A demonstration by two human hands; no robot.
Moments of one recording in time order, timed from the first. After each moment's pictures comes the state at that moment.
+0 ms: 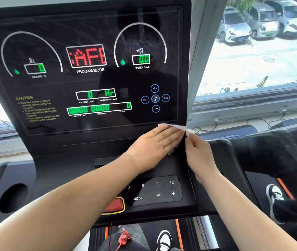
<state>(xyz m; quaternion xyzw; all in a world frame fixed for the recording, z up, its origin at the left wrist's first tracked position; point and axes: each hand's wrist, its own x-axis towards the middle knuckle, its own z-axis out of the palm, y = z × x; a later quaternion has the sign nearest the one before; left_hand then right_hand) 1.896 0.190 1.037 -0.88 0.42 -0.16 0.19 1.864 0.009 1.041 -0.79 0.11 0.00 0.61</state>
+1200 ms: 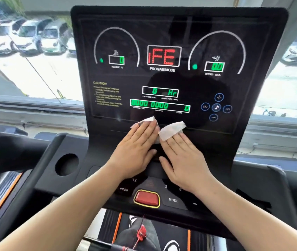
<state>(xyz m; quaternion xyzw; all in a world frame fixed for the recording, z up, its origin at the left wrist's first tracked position) 1.828 0.336 1.026 -0.98 0.14 -0.12 0.05 1.862 0.121 1.030 -0.91 -0.40 -0.11 0.04</state>
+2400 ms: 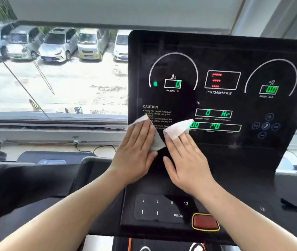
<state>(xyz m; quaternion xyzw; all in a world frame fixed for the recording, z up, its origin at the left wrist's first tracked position) 1.834 0.508 1.050 -0.97 0.14 -0.22 0.01 1.851 0.295 1.063 -0.92 -0.32 -0.20 0.07</state>
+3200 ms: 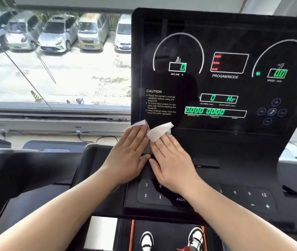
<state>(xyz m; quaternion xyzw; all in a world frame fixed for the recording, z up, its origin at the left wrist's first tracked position) 1.798 0.526 1.022 -0.98 0.16 -0.11 0.02 1.821 0.328 1.033 -0.93 -0.36 -0.12 0.04</state>
